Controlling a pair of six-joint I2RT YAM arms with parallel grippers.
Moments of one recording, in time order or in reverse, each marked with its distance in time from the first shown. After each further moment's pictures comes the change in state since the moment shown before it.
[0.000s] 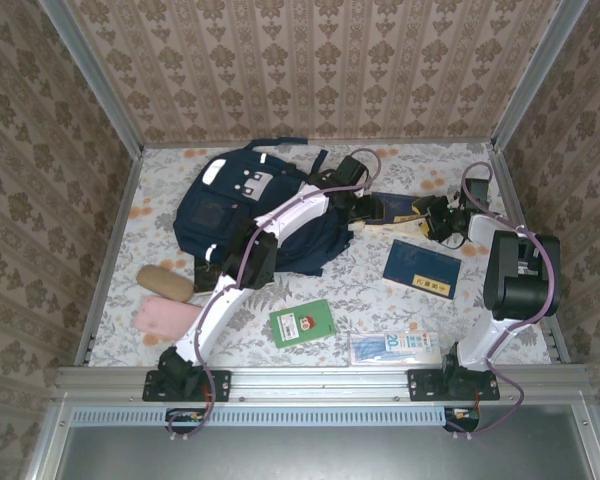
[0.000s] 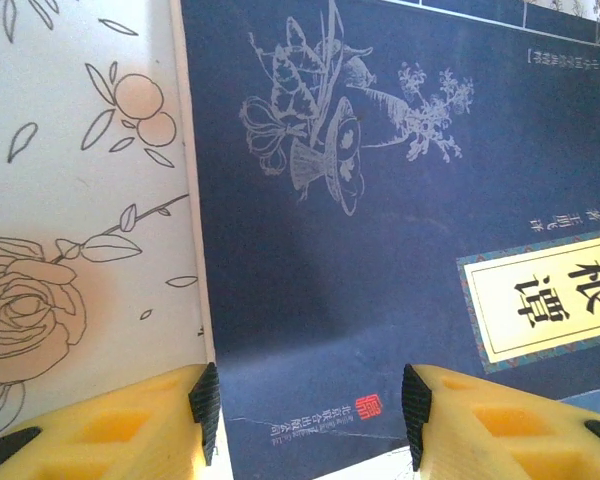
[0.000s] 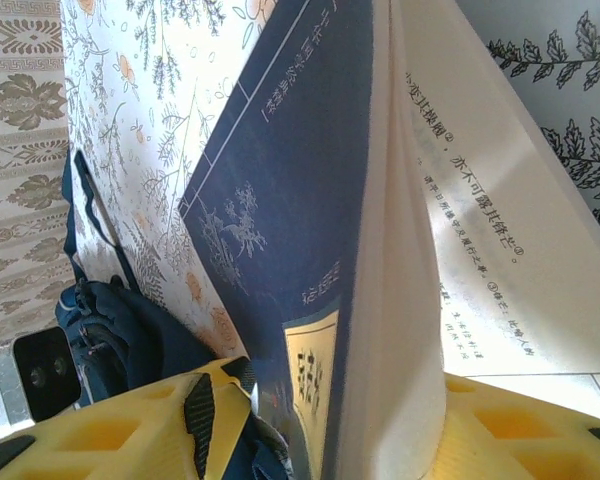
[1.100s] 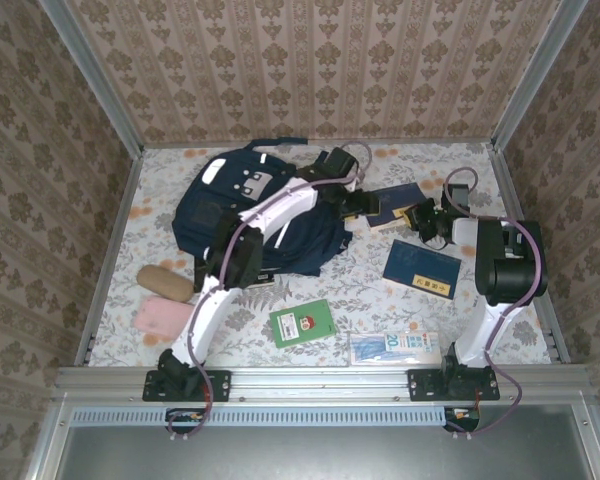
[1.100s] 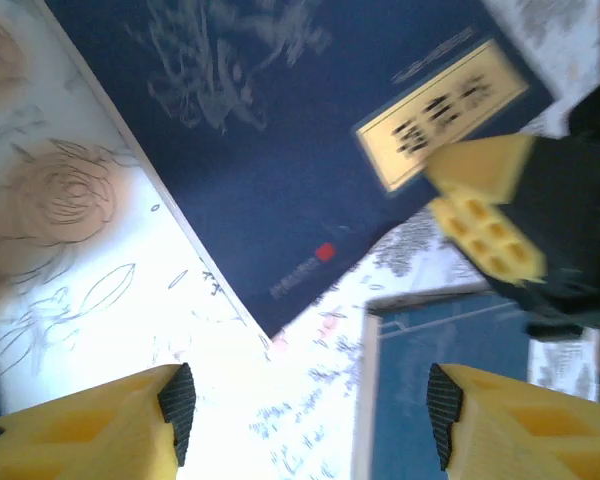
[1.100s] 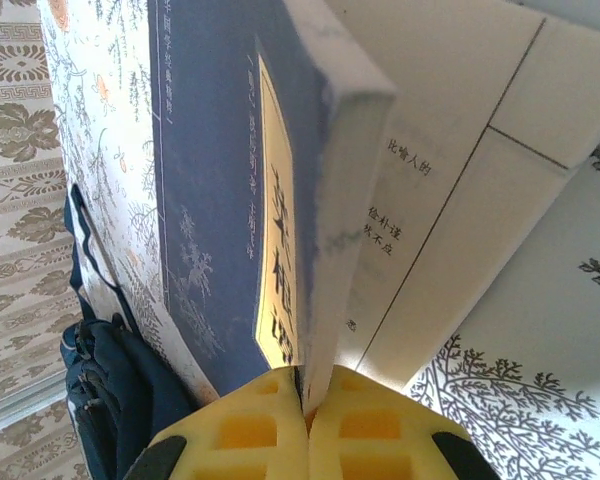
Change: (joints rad) left arm 0.042 -0.225 -0.208 0.004 0.051 0.002; right arm 0.081 0.121 -0.034 0.250 0.075 0.147
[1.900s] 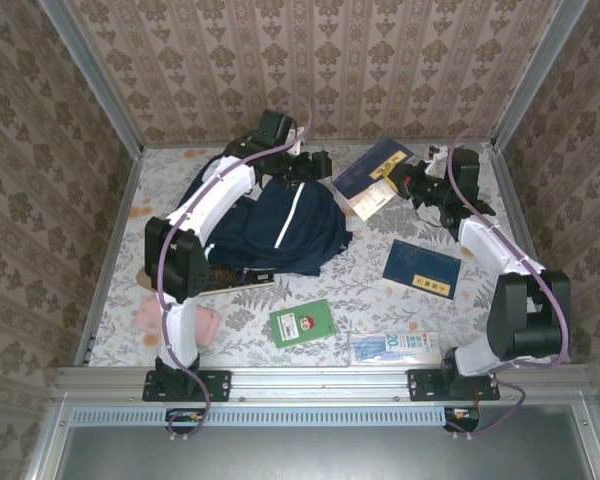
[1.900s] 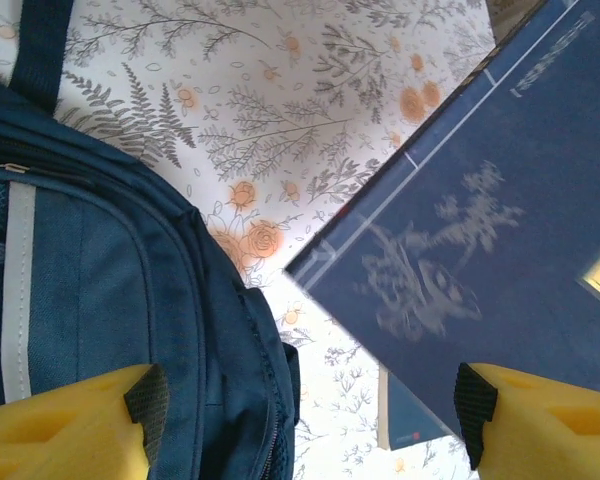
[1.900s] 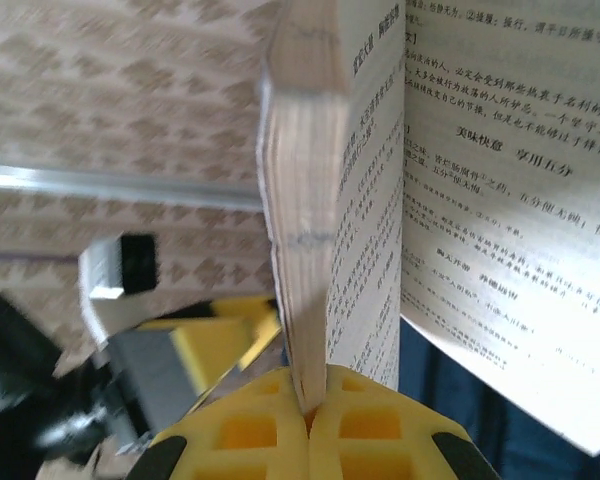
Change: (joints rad) left arm 0.190 -0.389 -0.240 -0.040 -0.037 0.146; right arm 0.130 -0.389 0.092 -0.012 -0.272 -0.060
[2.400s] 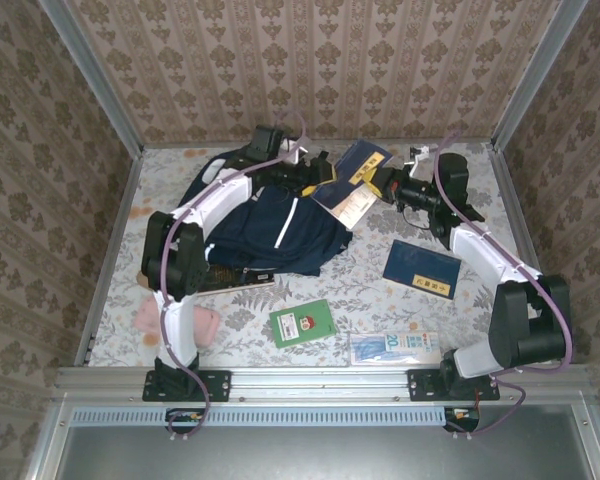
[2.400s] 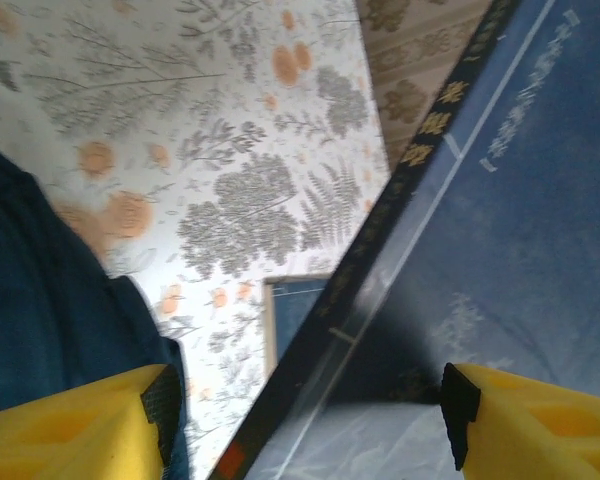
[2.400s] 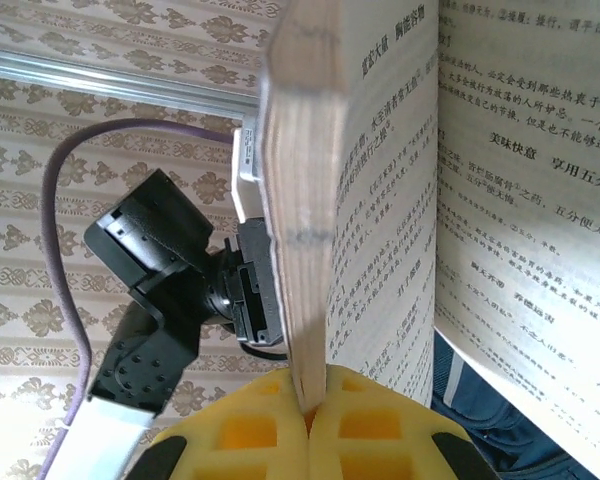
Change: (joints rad) left arm 0.048 0.000 -0.259 0.402 0.384 -0.204; right arm 0.080 -0.026 -0.063 0.163 -0.095 0.103
